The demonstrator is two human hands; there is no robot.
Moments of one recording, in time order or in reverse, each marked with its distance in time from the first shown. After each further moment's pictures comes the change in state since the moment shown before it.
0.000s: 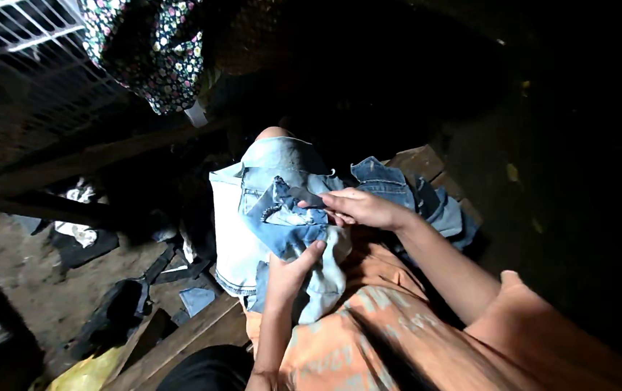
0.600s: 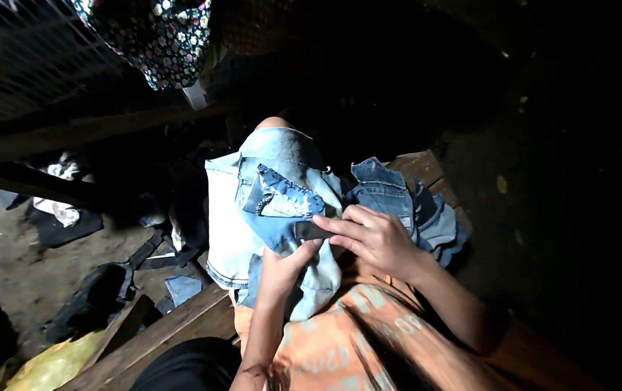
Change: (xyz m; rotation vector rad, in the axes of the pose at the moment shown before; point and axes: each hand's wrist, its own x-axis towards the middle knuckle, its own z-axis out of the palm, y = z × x) left_hand 0.004 0.001 0.002 -0.016 0.020 0.013; right_hand -0.036 0.029 0.029 -0.916 0.463 -0.533
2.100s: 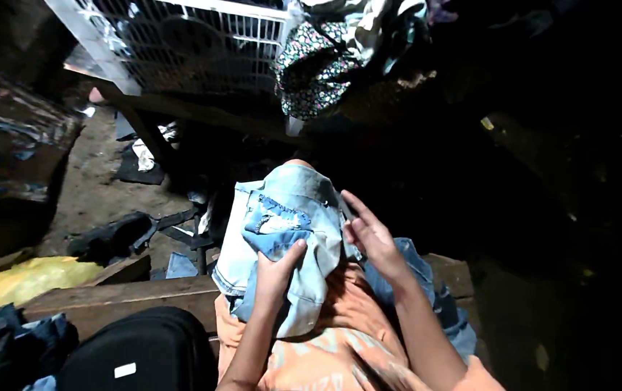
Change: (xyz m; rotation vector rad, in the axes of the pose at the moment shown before) left_hand -0.009 0.020 -0.012 -0.085 0.576 0.097; right_hand 0.082 0.003 0.019 0.773 -0.254 0.128
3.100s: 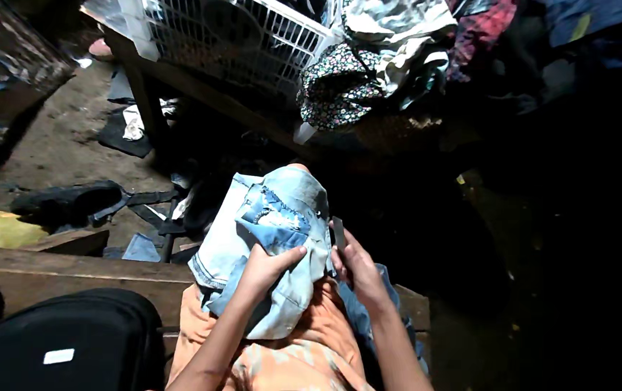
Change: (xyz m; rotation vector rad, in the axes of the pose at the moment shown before) left_hand 0.013 0.003 -0.003 0.058 -0.147 -0.140; right_hand -0.013 0.019 -0.005 0.282 -0.096 0.171
